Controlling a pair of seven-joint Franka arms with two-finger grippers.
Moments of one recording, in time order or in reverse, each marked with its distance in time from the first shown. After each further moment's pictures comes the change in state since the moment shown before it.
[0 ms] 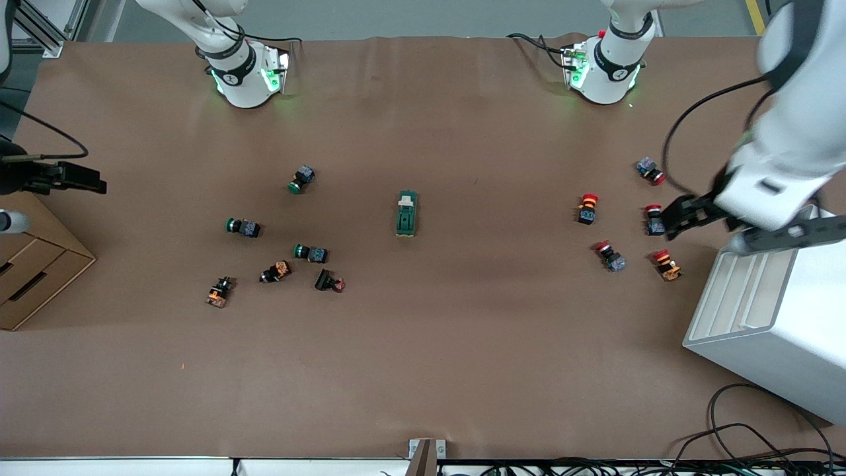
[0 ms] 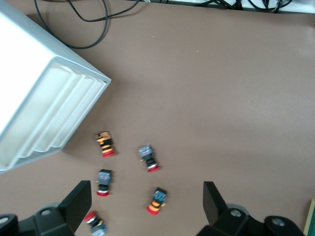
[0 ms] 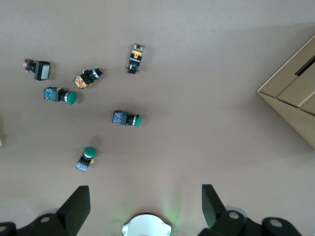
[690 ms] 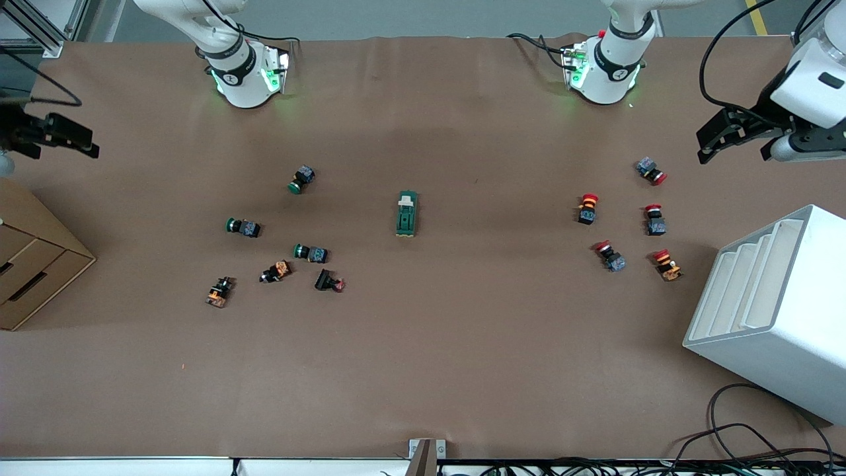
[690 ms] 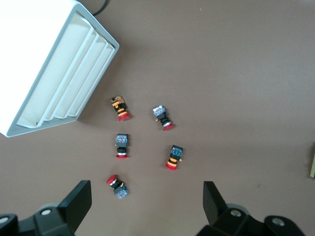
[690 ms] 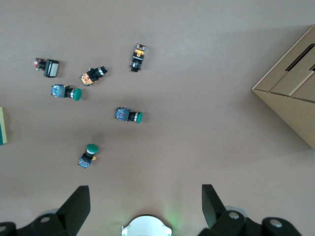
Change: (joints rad) left arm -0.016 -0.280 0.080 -0.258 -0.097 -0.058 0.137; right arm 0.038 -0.242 -0.026 -0.210 0.000 0.077 -0.001
